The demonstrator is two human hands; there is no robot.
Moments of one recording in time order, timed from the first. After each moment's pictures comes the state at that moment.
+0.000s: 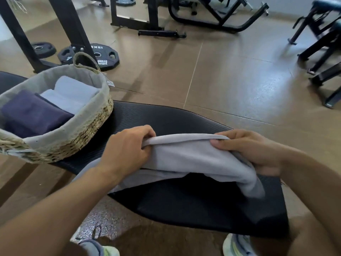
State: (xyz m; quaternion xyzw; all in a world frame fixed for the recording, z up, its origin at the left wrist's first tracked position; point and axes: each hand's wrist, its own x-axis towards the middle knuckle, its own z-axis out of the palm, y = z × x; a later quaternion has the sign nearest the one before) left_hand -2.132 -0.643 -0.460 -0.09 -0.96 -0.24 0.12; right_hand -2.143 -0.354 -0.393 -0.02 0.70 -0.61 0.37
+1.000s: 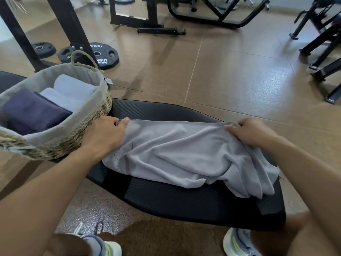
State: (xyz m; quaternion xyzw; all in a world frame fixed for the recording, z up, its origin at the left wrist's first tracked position) left_hand -2.164 -0.678 -0.455 0.15 -0.95 -0.27 0.01; right_hand -2.222 -0.289 -0.468 0.12 0.97 -0.15 0.13
